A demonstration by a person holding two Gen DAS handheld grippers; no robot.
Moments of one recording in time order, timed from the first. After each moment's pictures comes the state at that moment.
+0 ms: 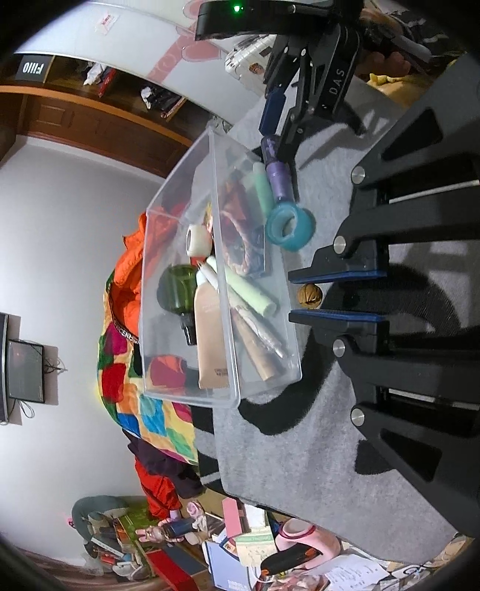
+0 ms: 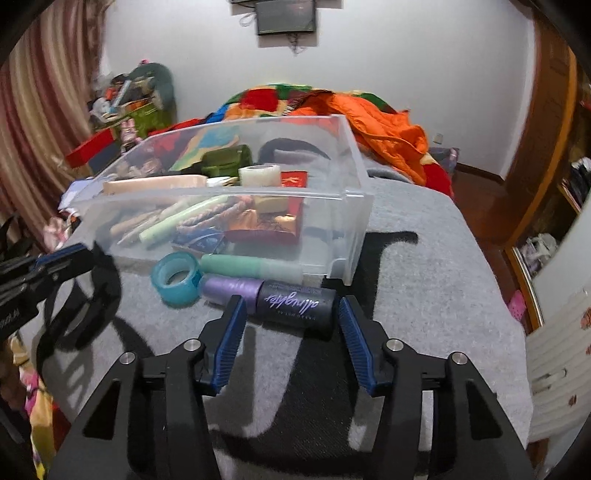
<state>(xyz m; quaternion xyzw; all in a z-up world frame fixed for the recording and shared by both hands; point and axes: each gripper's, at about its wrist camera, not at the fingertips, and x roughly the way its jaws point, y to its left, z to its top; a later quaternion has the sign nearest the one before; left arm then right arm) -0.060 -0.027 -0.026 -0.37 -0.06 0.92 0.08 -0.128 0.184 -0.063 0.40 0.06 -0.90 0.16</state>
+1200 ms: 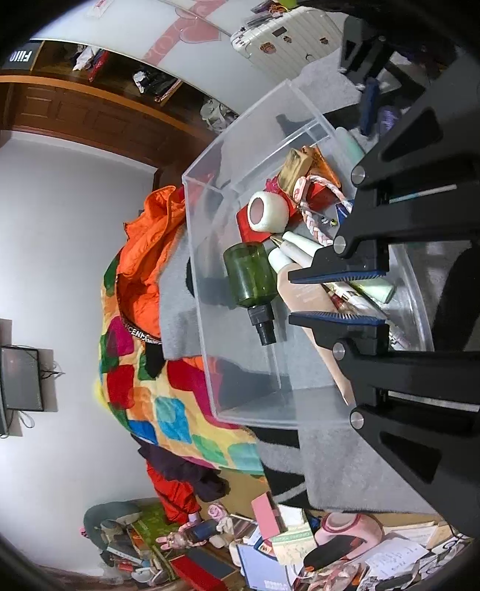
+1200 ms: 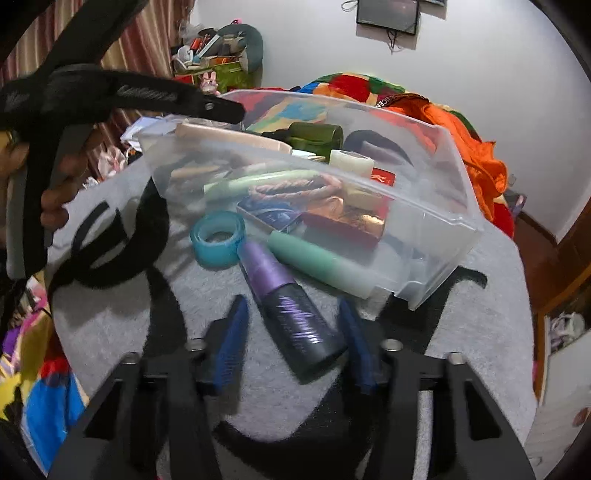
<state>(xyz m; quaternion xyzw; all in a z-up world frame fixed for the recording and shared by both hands) -0.169 -0.025 -0.008 -0.39 -0.03 0.92 0.06 -0.132 0.157 -0.079 0.41 0.17 -0.85 0.30</state>
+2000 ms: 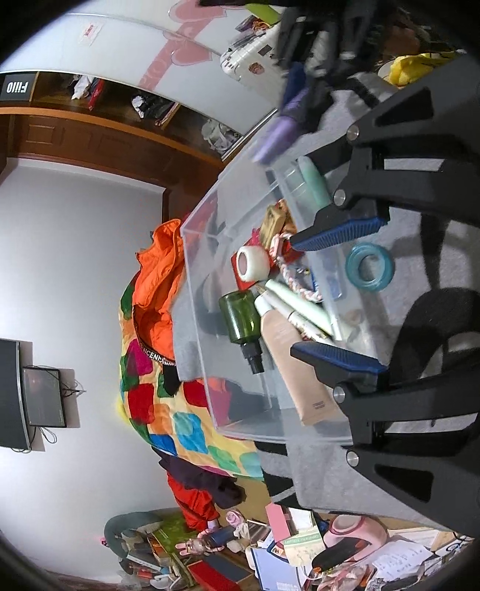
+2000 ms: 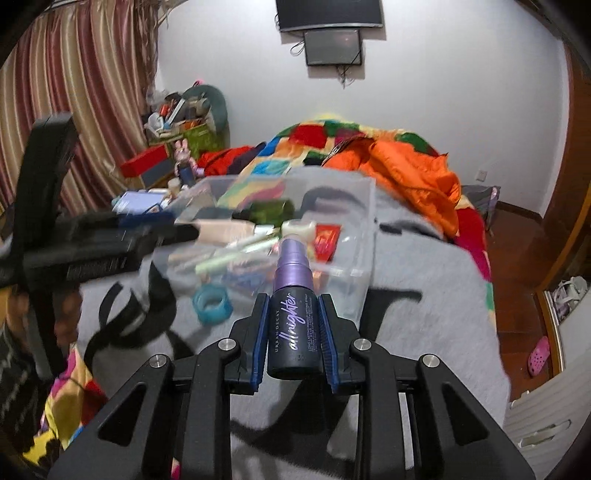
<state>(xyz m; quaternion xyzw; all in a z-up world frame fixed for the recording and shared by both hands) -0.113 0.004 0.009 -0.35 -0.01 0.93 0.10 -0.126 0.202 -0.015 0.34 0.05 -0.90 0.26</state>
